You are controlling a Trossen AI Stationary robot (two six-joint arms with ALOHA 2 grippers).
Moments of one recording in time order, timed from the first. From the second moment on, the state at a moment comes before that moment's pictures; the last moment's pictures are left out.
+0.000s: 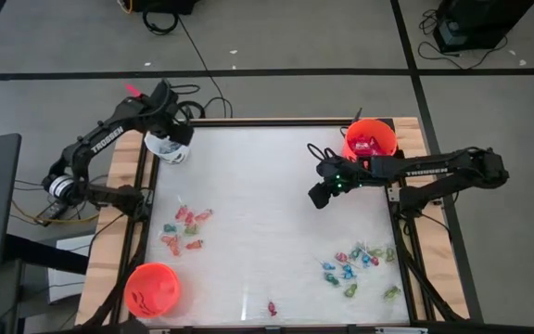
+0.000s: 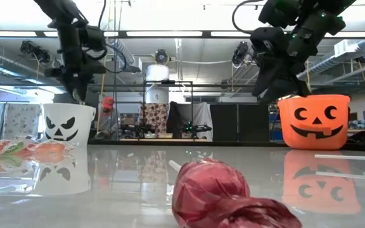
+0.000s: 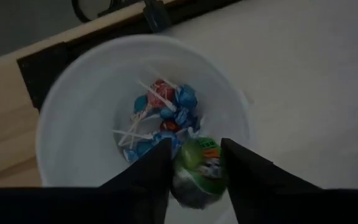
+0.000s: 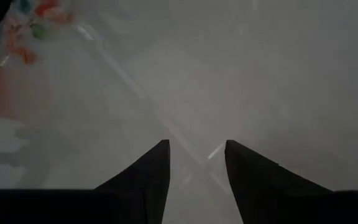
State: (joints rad) left arm 1.03 1.26 1.07 -1.03 -0.11 -0.19; right arm -0.13 1.22 0.74 -0.41 -0.02 0.79
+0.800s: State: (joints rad) left arm 1.02 1.33 1.24 -1.04 0.03 -0.12; right arm -0.13 1.22 0.74 -0.41 -0.11 0.69
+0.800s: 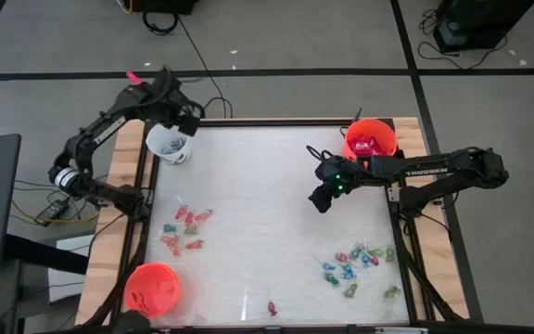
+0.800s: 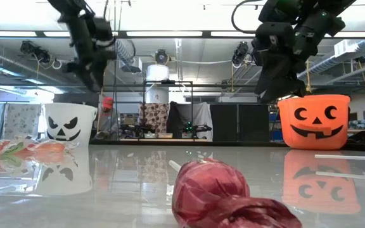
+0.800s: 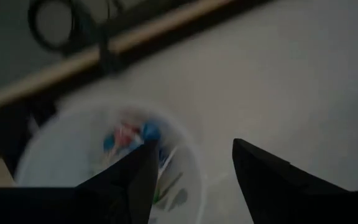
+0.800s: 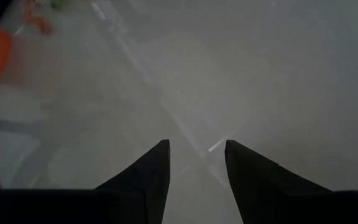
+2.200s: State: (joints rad) left arm 0.03 1.09 0.66 0.13 0.22 -0.23; right arm 0.49 1.23 0.74 -0.78 -0.01 1.62
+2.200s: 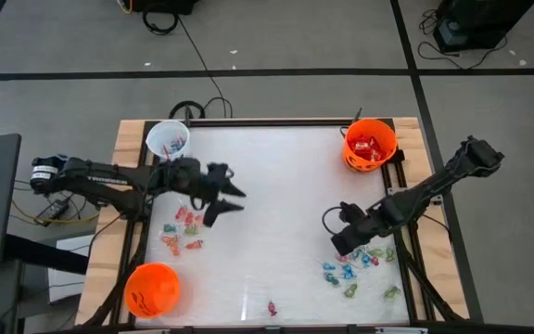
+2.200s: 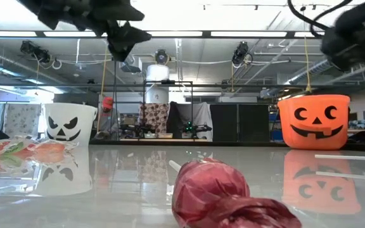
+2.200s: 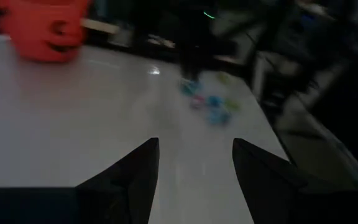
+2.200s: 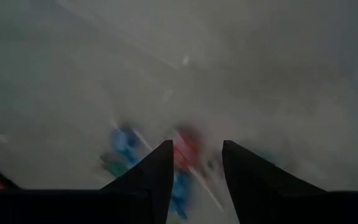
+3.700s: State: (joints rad) left arm -0.10 1.31 0.59 0.38 0.18 -0.37; right arm 0.52 1.23 0.73 -0.59 0.41 1.66
